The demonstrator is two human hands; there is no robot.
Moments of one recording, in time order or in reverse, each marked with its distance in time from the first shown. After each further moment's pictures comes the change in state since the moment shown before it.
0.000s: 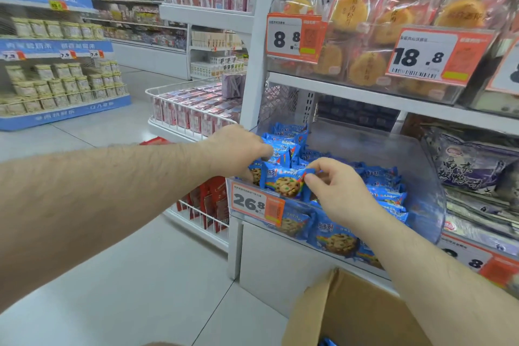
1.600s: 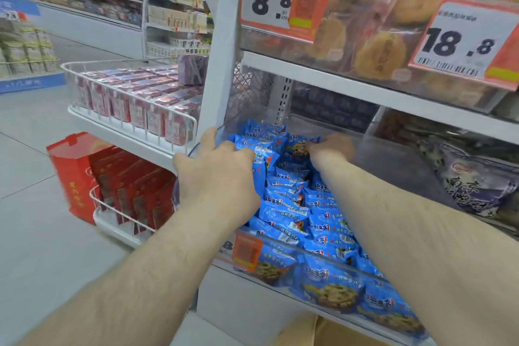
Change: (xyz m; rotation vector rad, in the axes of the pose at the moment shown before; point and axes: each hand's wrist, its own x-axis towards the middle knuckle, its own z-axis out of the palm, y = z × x) left_hand 0.032 0.061 0.015 -0.534 0.153 -0.681; right_hand 0.197 0.077 0.003 -0.349 0.421 0.531
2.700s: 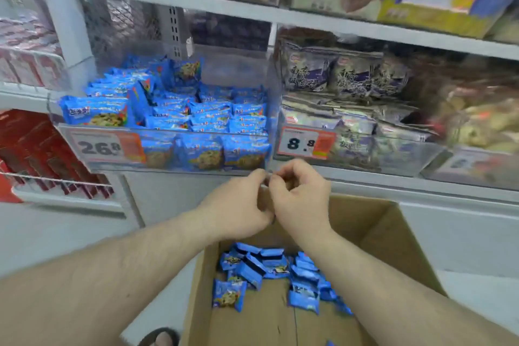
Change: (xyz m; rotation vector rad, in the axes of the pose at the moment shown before) left_hand -0.175 0.135 0.039 -0.561 -0.590 0.495; right_hand -0.249 0.228 -0.116 0.544 0.230 -0.303
